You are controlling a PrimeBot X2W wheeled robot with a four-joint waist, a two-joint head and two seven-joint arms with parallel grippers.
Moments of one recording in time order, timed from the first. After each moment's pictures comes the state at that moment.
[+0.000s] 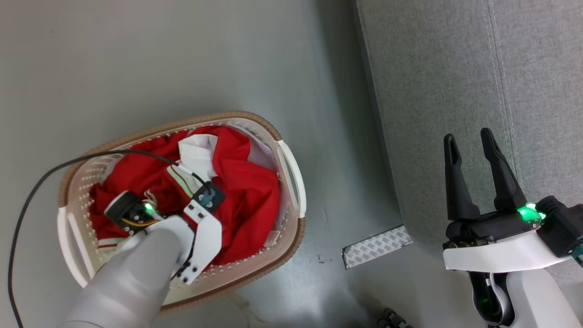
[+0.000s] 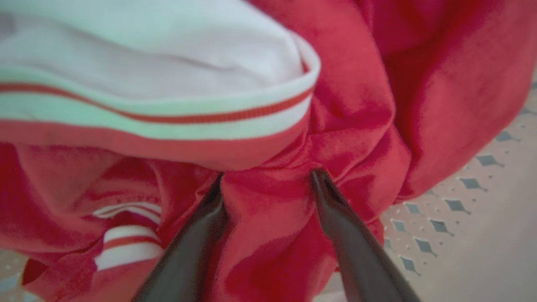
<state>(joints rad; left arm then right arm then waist) -0.90 0.21 -0.89 1.16 -0.16 -0.13 0.24 -0.34 -0.05 0.17 0.08 0.40 0.13 -0.26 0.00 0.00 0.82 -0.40</state>
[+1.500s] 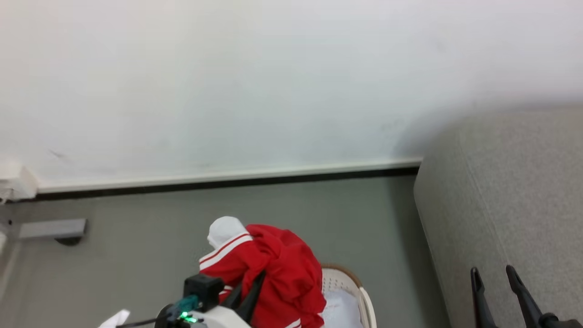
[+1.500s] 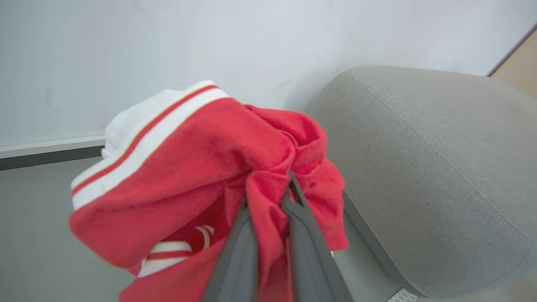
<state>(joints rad) -0.34 0.25 -0.77 0.48 -0.67 0.06 -0.25 0.05 -0.05 0.00 0.16 0.21 0.13 -0.26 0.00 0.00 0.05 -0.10</state>
